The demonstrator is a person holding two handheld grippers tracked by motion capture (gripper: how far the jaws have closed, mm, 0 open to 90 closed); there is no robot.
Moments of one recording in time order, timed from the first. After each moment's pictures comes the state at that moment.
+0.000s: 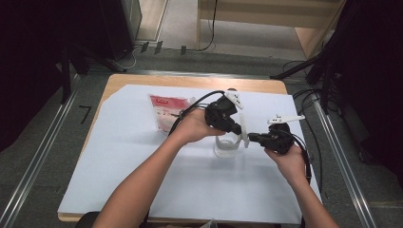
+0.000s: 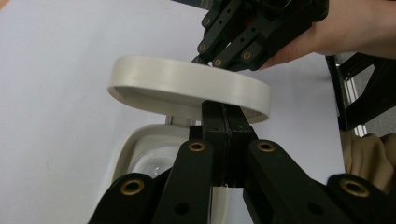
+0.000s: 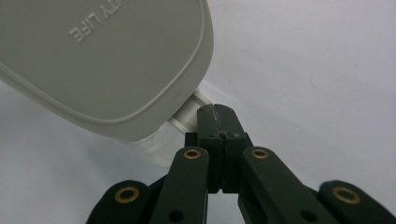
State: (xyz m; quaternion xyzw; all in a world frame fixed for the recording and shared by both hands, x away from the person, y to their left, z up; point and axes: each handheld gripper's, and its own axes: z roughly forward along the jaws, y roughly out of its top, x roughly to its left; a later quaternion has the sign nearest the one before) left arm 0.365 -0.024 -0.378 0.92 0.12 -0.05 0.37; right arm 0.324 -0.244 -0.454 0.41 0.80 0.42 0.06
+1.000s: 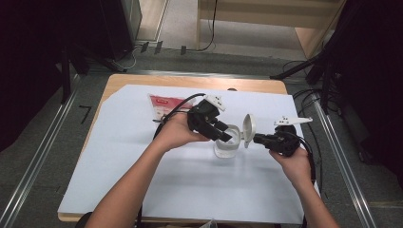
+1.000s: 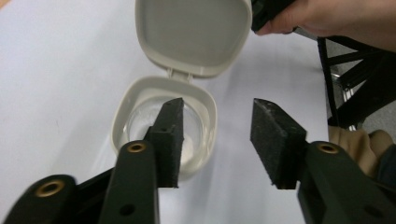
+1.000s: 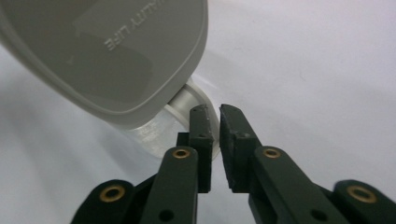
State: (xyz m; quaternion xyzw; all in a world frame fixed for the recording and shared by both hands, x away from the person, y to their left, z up) left arm 0.346 0.027 -0.375 0.91 0.15 -0.05 0.38; right arm 0.317 -0.259 -0.453 0.42 0.79 0.44 0.07
